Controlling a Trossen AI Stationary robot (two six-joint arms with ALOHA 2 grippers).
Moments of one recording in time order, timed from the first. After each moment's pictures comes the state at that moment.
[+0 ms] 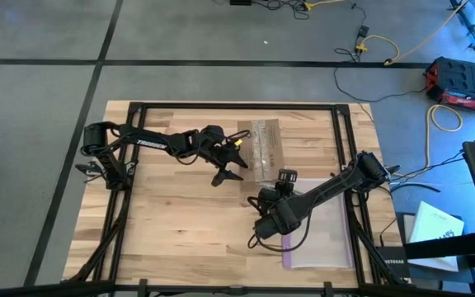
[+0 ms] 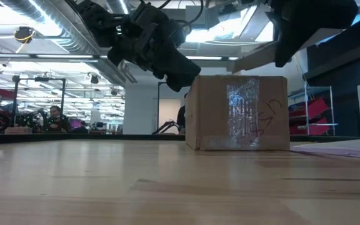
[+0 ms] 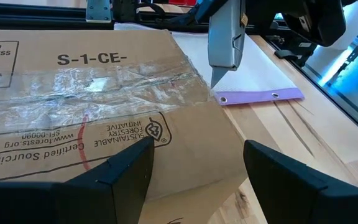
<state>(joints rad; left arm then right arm) 0.22 1.72 0.95 0.27 0.51 0.14 0.48 1.95 1.64 -1.57 0.59 0.70</state>
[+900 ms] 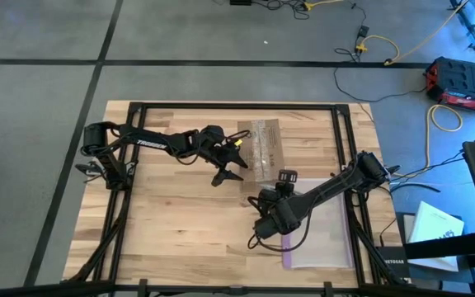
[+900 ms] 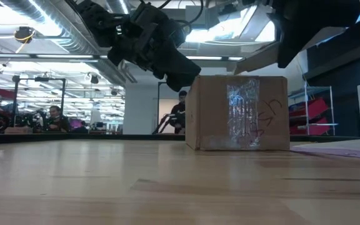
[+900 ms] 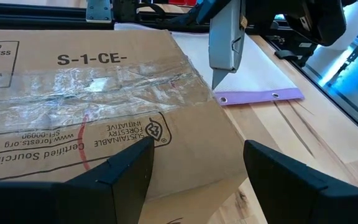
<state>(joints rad) 0.22 1.72 0.95 0.27 0.51 0.14 0.48 1.95 1.64 -1.57 0.57 0.70</state>
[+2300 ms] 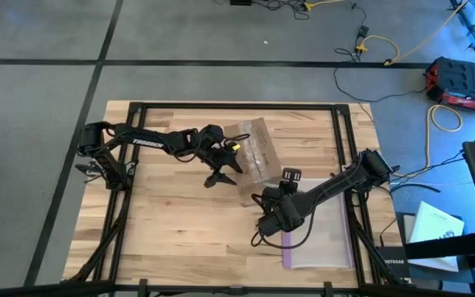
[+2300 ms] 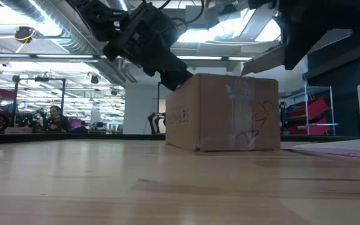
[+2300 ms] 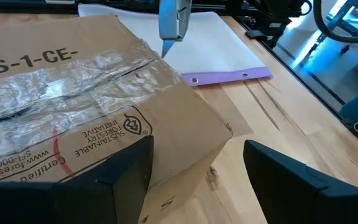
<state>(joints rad) 0.21 1.68 0.95 0.08 0.61 0.23 0.47 1.90 1.58 -1.57 0.53 0.70</state>
